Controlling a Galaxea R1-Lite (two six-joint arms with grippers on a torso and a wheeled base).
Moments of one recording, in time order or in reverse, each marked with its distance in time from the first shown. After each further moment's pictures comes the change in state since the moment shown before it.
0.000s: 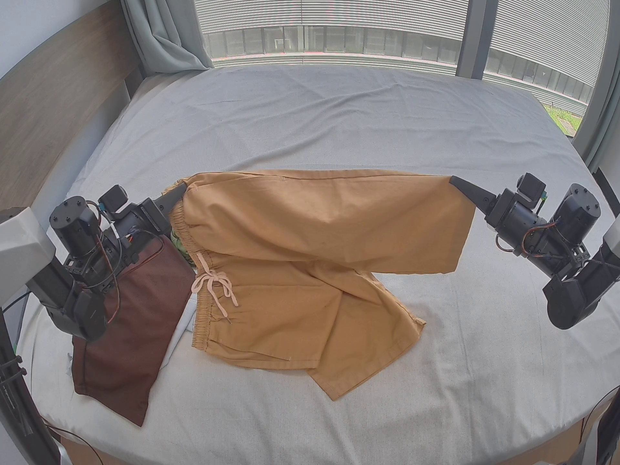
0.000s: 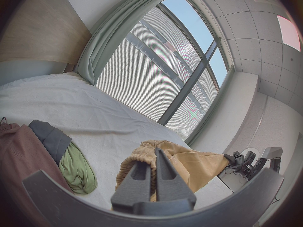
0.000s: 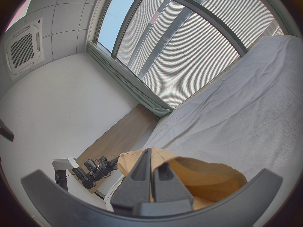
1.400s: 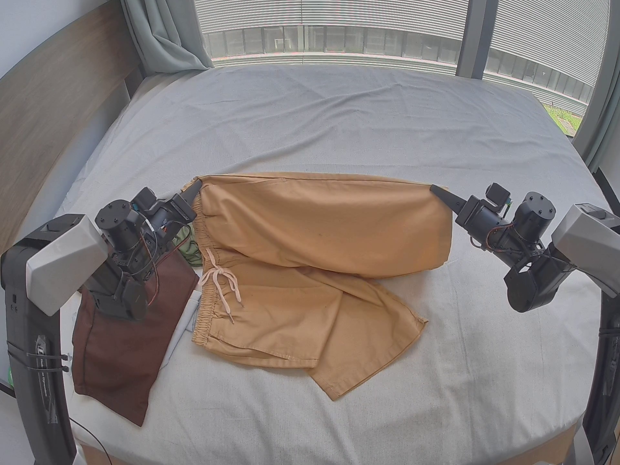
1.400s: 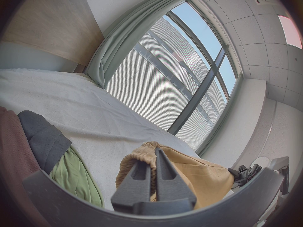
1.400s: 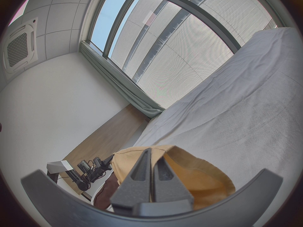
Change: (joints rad) left arm -0.015 0.328 -0.390 0.001 0.149 -0.047; right arm -0.055 0.346 -0.338 0.000 -0.004 0.006
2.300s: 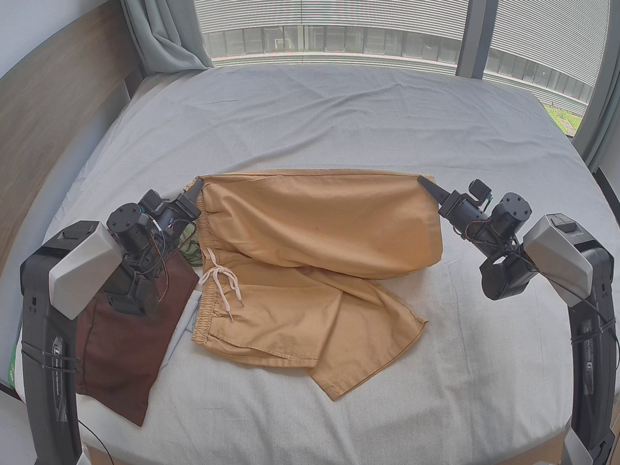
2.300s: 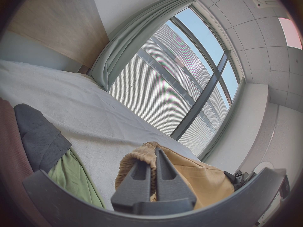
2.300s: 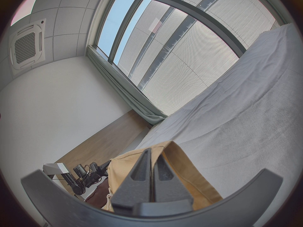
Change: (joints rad) left arm 0.003 0.120 -0.164 0.001 0.048 -0.038; right arm -0.003 0.243 -0.383 0.014 -0.006 0.031
